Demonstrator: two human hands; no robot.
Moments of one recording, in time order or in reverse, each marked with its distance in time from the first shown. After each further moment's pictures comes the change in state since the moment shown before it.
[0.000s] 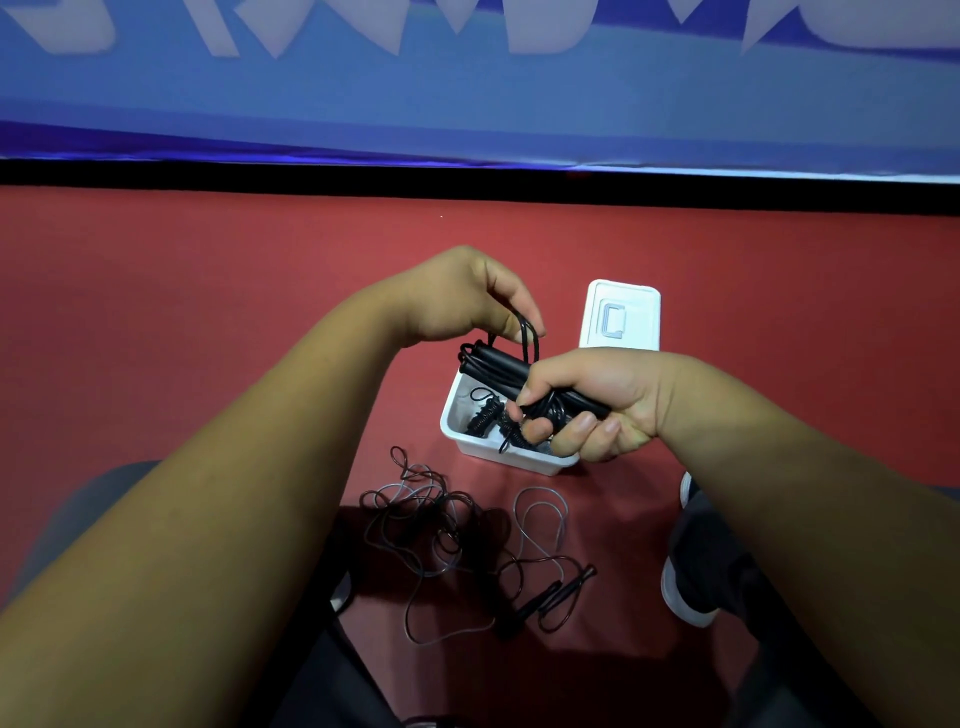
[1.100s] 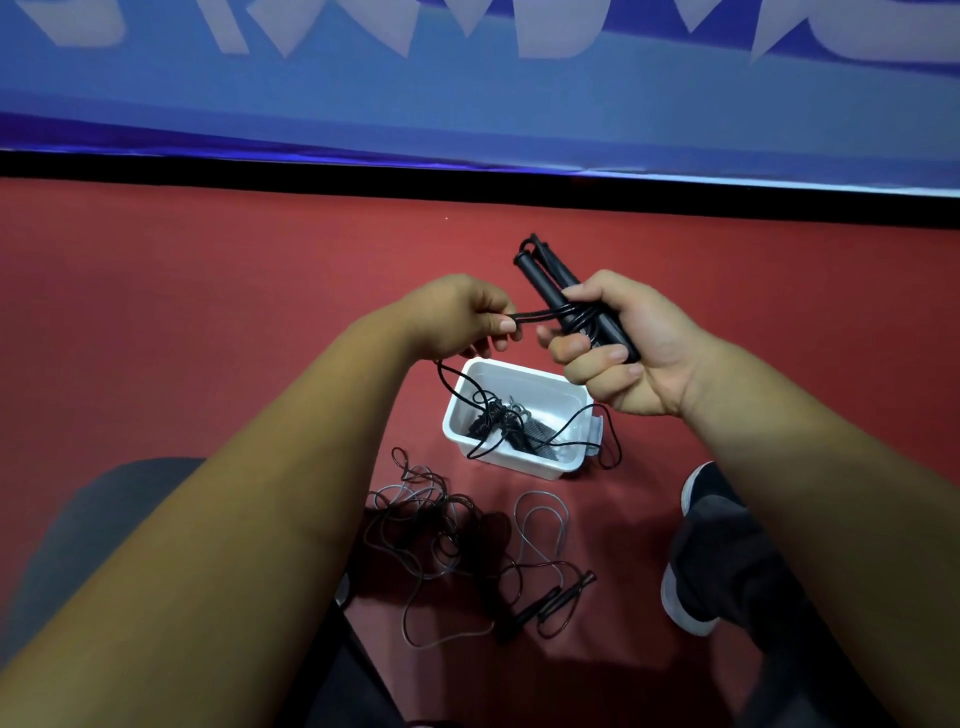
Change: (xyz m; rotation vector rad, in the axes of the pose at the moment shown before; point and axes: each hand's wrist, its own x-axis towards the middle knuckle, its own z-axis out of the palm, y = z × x) left_hand 0.008 -0.042 0.005 0.160 0.060 -0.136; right_hand -0.024 -0.021 -0.003 0.362 0.144 -0.400
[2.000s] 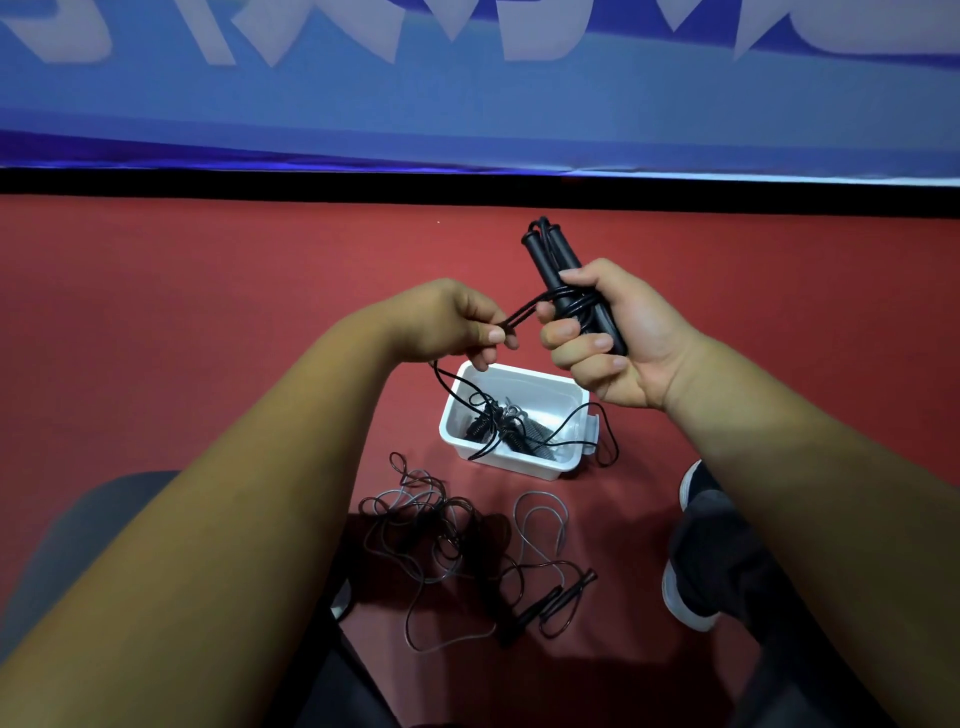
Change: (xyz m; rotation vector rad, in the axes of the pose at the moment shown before) left_hand -0.005 0.002 -0.007 -0.102 -0.083 0.016; right_hand 0.002 -0.002 0.000 0.057 0.014 -0.118
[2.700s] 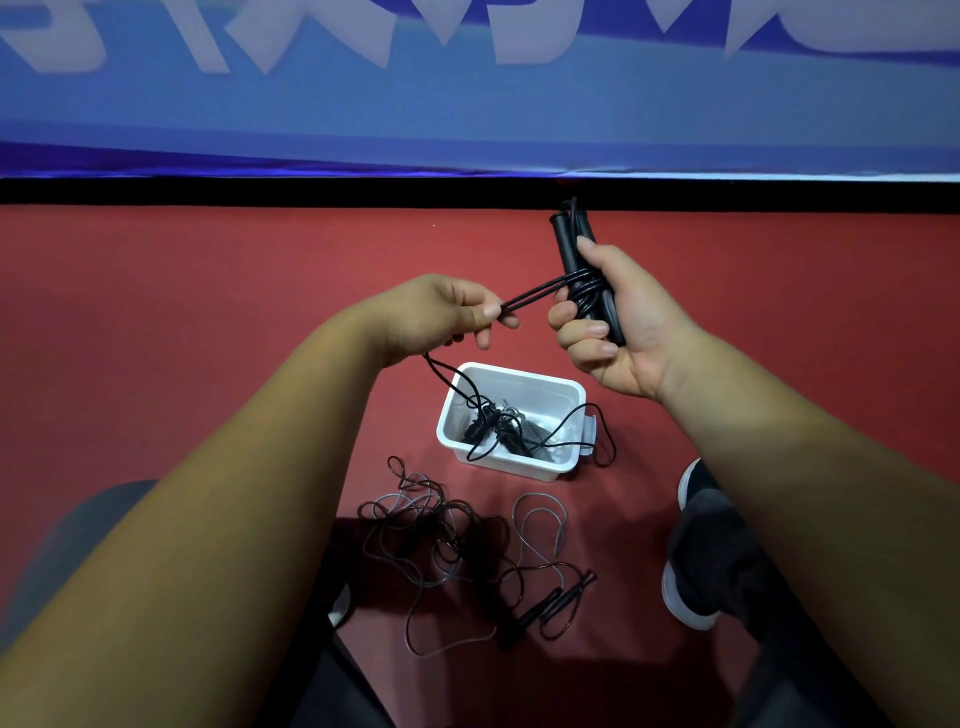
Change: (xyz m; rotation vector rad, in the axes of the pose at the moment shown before) left_hand 0.002 0.000 -0.005 -0.104 0.039 0.045; right_hand 0.007 -0.007 -0.007 0.038 0.169 -0.147
